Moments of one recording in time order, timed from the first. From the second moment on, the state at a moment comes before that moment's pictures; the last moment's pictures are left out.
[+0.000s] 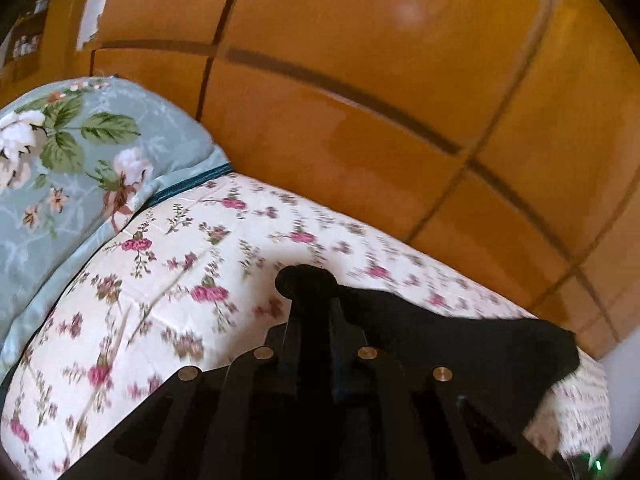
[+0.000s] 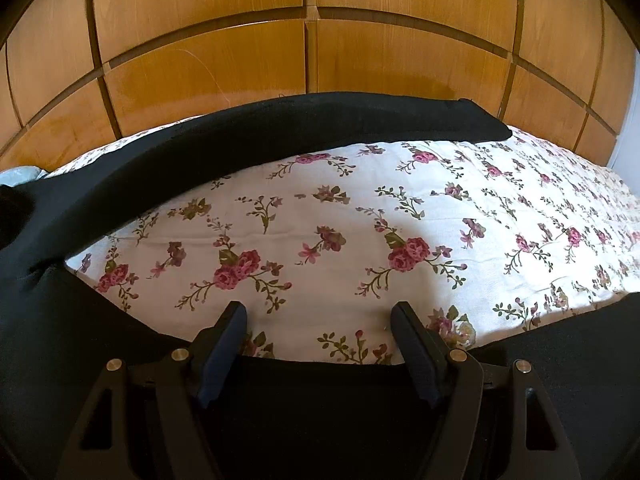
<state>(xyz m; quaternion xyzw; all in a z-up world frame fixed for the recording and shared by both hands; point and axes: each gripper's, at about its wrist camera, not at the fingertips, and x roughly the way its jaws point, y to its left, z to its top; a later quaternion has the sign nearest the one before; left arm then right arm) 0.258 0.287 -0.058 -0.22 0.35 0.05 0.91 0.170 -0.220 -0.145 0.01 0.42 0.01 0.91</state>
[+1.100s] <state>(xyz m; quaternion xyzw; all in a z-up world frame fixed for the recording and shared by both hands) 0.081 0.228 -0.146 -0.27 0.30 0.02 0.92 0.174 -0.209 -0.138 -0.01 0.45 -0.01 0.89</state>
